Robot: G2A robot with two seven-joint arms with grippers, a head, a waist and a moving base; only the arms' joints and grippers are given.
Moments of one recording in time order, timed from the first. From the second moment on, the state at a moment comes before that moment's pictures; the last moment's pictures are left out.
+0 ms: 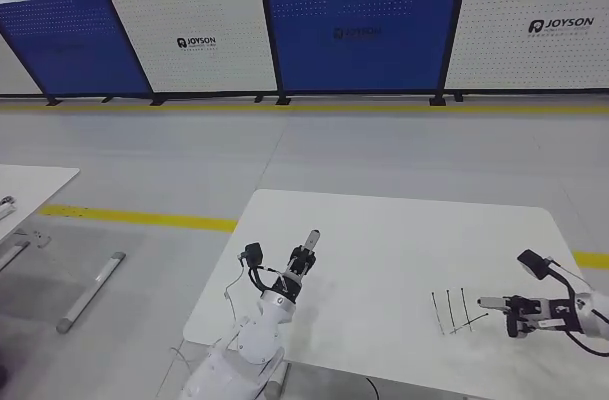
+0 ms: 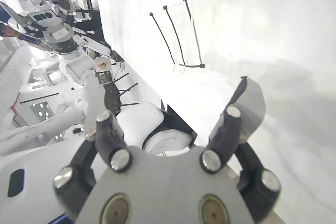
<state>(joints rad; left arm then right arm) 1.58 -1.27 -1.20 -1.73 0.07 -0.09 0.18 -1.05 -0.79 1.19 -1.30 0.11 0.00 1.39</state>
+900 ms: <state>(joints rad) 1.58 -1.27 -1.20 -1.73 0.07 -0.09 0.18 -0.96 -0.83 1.09 -1.20 0.09 0.02 1.29</state>
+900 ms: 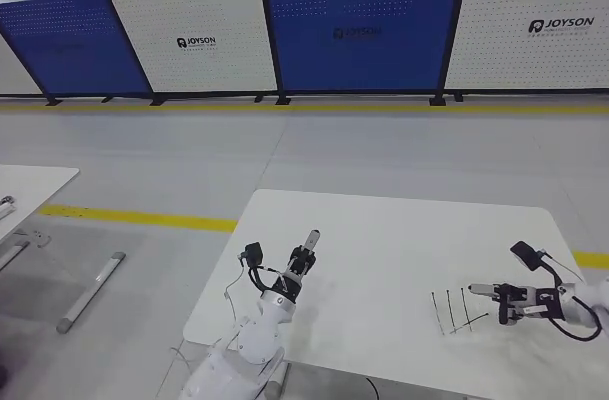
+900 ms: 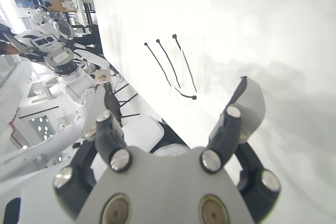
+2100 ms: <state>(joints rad) 1.58 -1.27 -1.20 -1.73 0.07 -0.09 0.18 -0.95 -0.84 1.07 -1.11 0.14 -0.05 1.36</state>
